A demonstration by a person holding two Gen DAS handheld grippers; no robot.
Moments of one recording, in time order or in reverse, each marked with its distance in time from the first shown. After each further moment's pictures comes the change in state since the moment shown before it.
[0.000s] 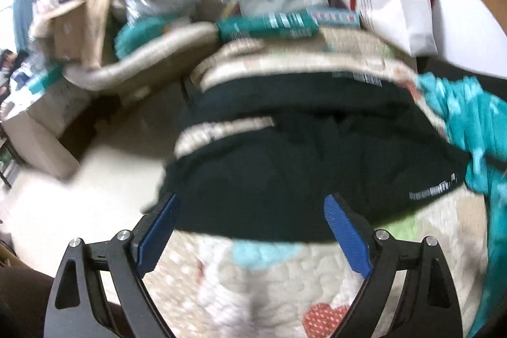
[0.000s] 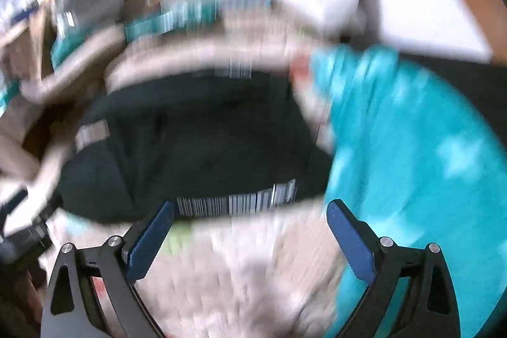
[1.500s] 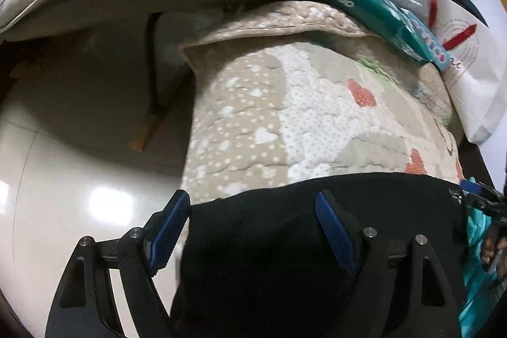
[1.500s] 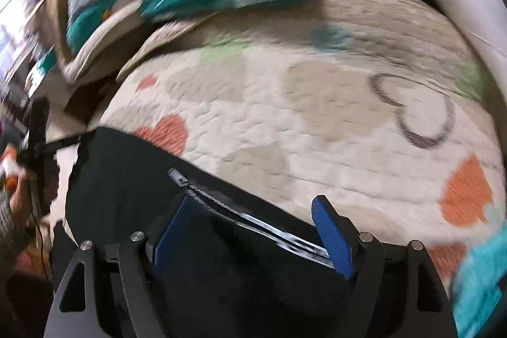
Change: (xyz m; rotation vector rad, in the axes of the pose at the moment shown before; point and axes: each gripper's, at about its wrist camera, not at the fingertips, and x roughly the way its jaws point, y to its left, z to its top) left arm 0.375 0.155 0.160 -0.248 0.377 -0.352; right arm 0.393 0.063 0.150 -0.288 0.492 0.522
